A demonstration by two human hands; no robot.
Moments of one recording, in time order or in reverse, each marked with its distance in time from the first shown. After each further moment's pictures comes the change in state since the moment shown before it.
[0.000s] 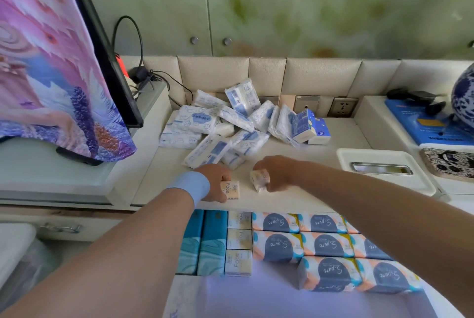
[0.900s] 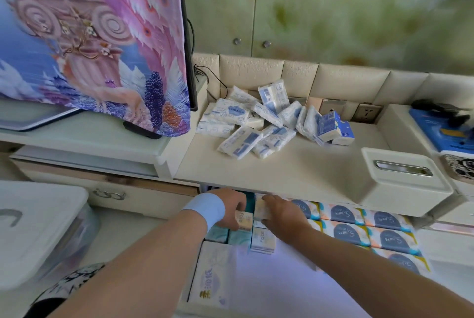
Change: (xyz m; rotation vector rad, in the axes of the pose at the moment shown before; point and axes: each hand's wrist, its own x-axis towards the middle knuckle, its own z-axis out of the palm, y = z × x) left_hand -0.091 -0.026 0.068 0.029 -0.099 0.080; right_hand -0.056 -0.110 0.117 0.134 0.298 0.058
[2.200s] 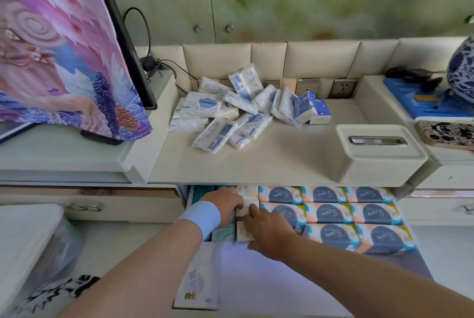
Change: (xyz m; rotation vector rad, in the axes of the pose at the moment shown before) left_hand 0.052 0.028 0.031 0.127 0.107 0.071; right_hand -0.041 0.000 0.015 -0.285 -0.193 -0.196
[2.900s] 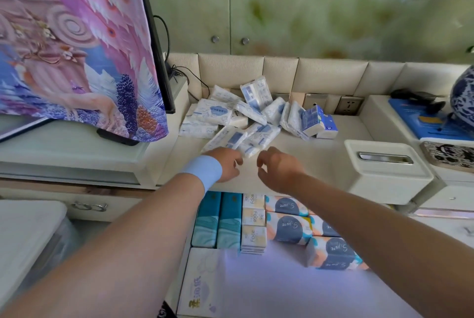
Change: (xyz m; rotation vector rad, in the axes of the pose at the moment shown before) left_hand -0.005 -0.033 -0.109 -0.207 0.142 -0.152; right_hand 0.046 0.059 -0.116 0.285 0.356 0.264
